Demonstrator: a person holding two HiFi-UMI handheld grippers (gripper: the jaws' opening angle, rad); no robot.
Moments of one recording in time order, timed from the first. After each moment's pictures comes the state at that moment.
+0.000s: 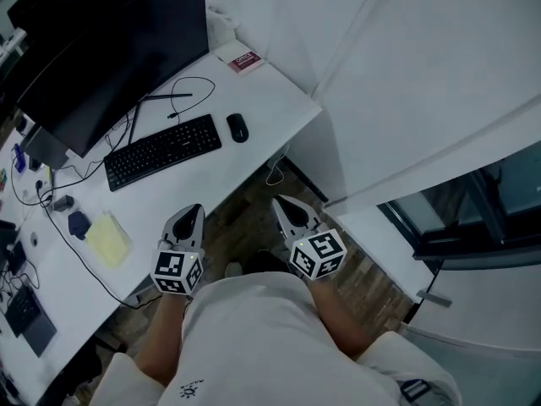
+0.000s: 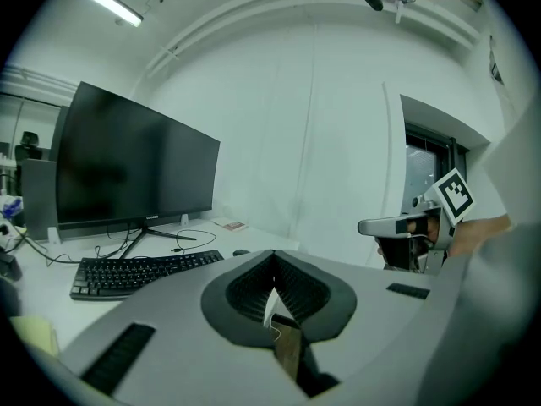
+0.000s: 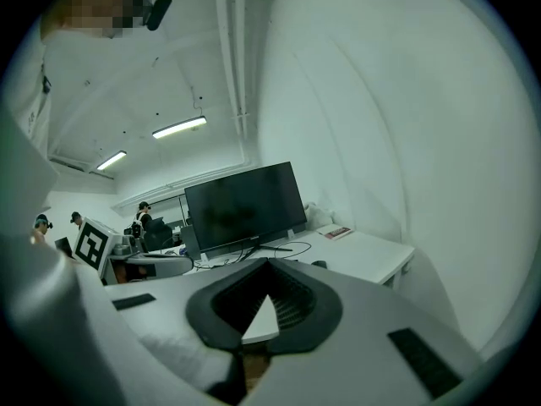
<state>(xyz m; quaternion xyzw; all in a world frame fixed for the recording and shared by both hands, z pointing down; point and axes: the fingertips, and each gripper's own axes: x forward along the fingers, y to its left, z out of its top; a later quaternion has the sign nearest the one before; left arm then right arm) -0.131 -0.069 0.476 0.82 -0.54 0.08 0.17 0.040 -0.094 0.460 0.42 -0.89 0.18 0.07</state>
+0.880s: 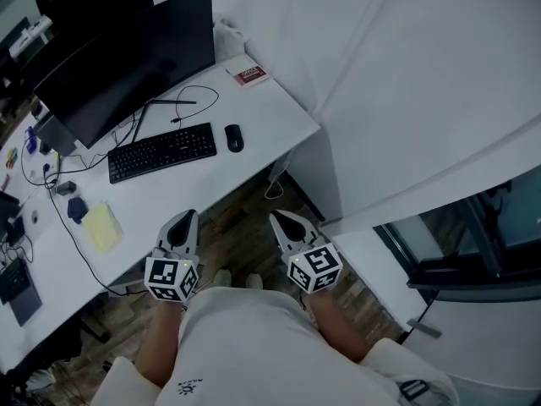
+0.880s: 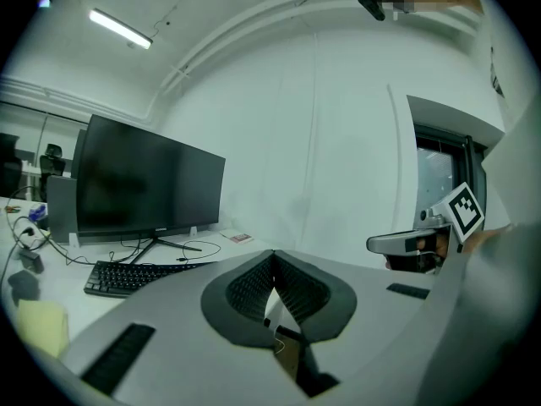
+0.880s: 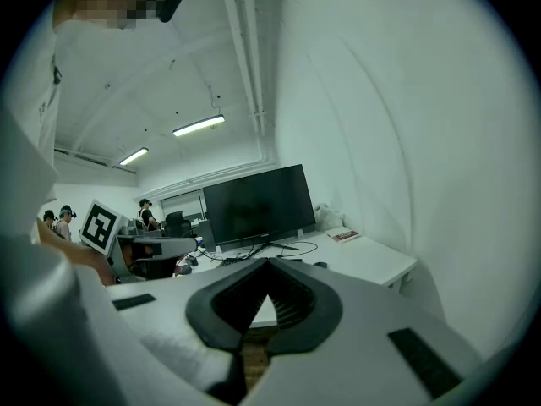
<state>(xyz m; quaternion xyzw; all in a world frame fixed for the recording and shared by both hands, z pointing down) -0.087 -0.049 0.435 0.79 -0.60 0.06 0.15 0.088 -0.078 0.441 0.36 -0.92 0.15 0.09</state>
